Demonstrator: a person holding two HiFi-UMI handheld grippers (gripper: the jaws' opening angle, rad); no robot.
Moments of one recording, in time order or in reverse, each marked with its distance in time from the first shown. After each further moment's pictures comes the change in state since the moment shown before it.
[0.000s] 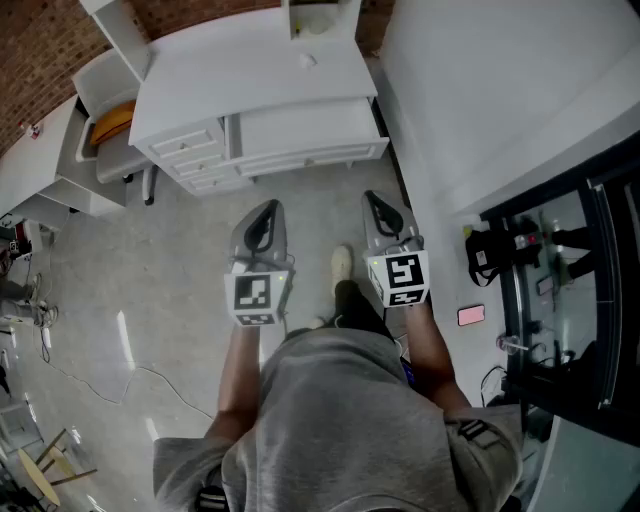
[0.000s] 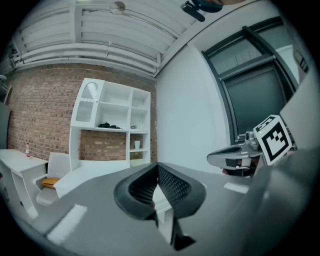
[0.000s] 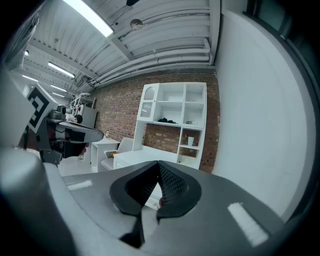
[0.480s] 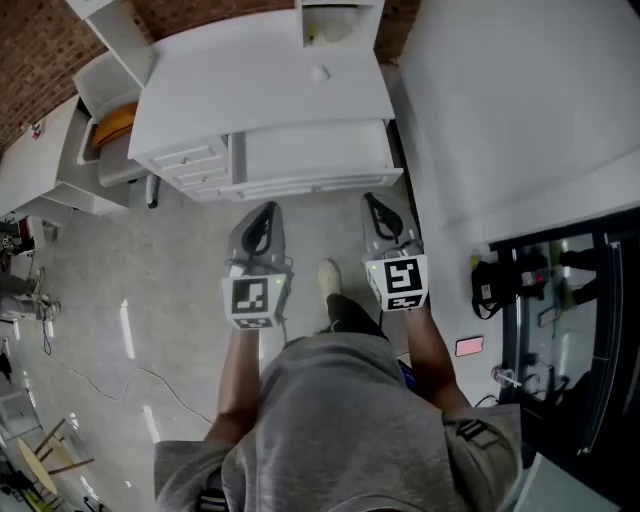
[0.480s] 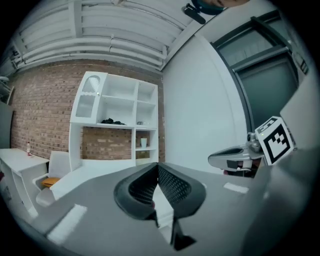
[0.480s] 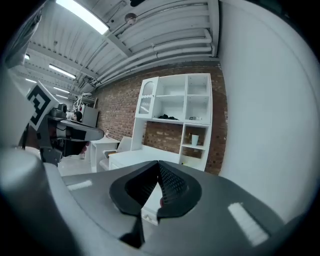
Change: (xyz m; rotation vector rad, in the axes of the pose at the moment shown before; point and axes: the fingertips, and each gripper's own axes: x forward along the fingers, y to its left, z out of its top) left arm 0.121 0.051 -0.002 -0.019 0.026 0.062; right arm 0.124 -0.060 0.003 -0.005 0.007 0.055
